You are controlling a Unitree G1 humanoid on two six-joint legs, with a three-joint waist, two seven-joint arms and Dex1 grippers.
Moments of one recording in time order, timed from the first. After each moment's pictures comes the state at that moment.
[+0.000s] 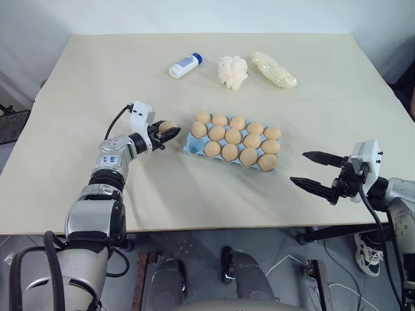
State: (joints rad) left arm -1.01 0.38 0.12 1.17 -0.15 -0.04 -0.76; right arm -0.15 -0.78 -0.28 -0.04 0.56 0.31 1.14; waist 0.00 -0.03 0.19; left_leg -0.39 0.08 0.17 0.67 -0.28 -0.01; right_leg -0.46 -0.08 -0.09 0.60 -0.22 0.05
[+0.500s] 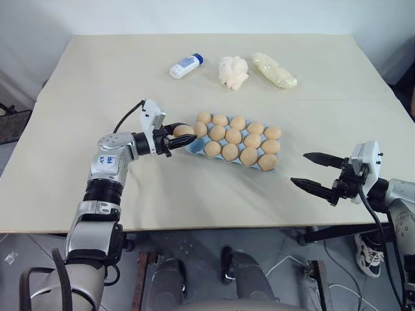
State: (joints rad) left arm -0.82 0.39 0.03 0.59 -0.23 0.24 -1.01; right arm -0.14 -0.78 -0.28 -0.04 0.56 0.31 1.13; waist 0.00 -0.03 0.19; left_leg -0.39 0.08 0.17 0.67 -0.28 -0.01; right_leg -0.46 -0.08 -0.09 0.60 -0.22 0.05
